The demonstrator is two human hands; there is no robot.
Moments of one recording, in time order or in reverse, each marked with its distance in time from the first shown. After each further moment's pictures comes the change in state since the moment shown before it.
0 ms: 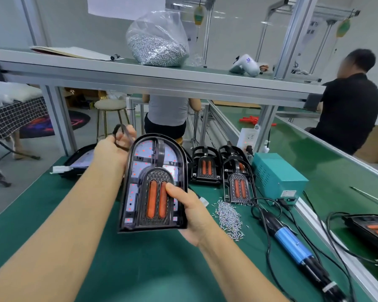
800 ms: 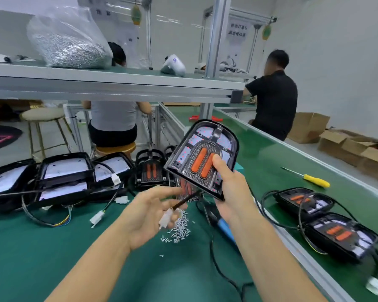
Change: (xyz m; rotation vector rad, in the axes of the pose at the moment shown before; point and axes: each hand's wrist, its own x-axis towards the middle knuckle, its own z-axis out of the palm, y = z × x) left_hand -0.105 -0.134 0.020 0.426 -0.776 -0.676; right_hand -0.087 -0.111 -0.085 0.050 0.701 -0.416
